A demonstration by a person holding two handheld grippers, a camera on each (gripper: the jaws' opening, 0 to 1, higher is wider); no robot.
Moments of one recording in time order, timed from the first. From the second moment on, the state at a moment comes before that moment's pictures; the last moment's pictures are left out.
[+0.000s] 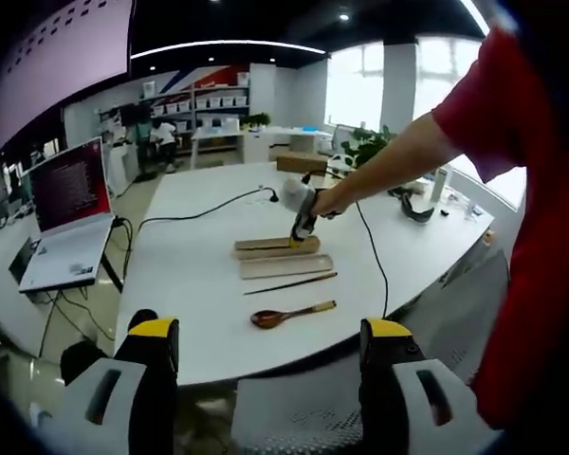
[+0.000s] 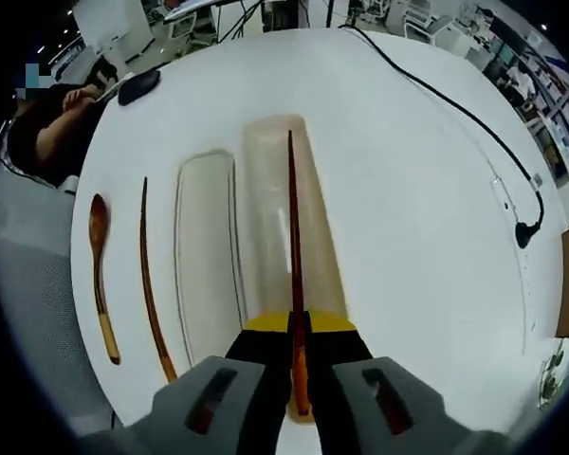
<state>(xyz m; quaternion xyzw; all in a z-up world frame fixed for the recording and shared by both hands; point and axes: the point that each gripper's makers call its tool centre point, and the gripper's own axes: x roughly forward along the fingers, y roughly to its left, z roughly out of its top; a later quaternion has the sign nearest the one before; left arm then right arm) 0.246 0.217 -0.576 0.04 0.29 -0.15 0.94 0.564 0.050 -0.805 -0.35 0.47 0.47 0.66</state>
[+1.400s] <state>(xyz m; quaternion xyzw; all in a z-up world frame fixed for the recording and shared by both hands) 0.267 0.205 -0.548 0.02 0.24 -0.18 0.95 0.525 0.055 -0.741 -0.38 0.36 0.52 0.67</state>
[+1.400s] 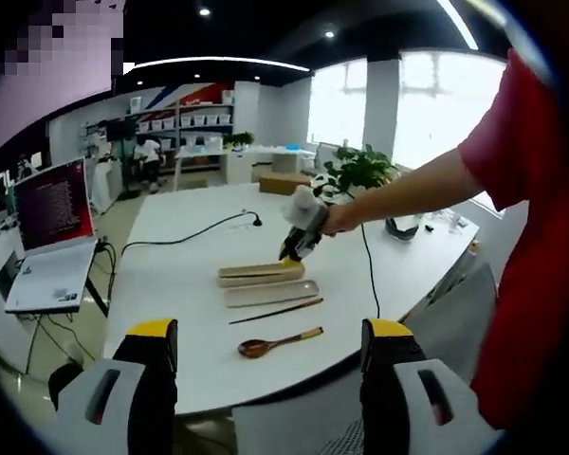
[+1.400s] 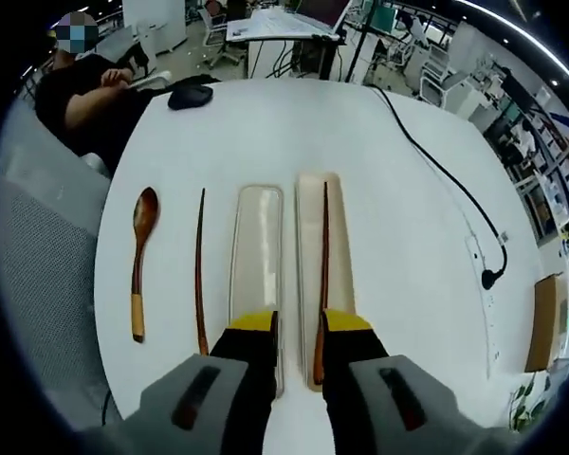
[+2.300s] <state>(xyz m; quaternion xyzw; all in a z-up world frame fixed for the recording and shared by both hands) 0.231 0.185 -0.553 0.02 0.25 -0.17 0.95 0.473 0.058 -0.733 -0.39 0.35 0.56 0.64</state>
